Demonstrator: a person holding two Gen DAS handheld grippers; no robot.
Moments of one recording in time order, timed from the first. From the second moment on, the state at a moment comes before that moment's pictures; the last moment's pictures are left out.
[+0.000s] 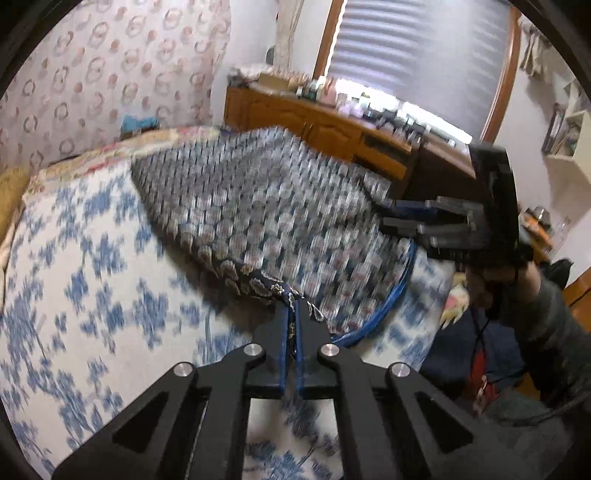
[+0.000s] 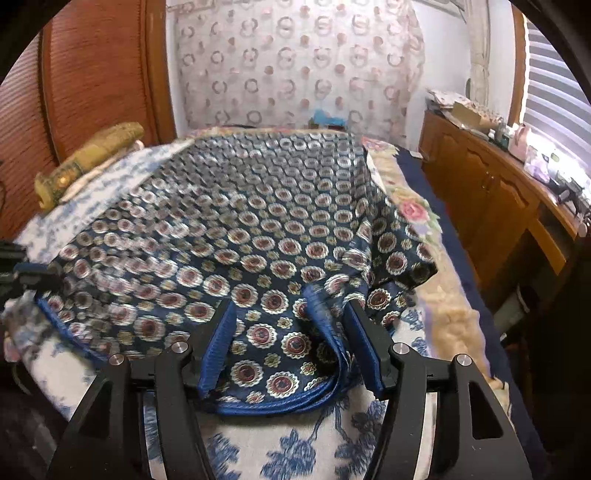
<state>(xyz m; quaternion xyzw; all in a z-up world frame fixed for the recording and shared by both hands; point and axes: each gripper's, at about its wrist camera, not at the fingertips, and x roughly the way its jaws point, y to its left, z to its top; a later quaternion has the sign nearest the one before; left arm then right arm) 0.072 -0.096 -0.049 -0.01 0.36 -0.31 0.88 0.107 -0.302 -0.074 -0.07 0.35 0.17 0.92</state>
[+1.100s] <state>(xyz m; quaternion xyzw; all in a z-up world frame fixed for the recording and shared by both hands) 0.153 -0.091 0.010 -0.05 0.31 -0.29 0.90 0.131 -0.273 -0.083 -0.19 0.38 0.24 0.87</state>
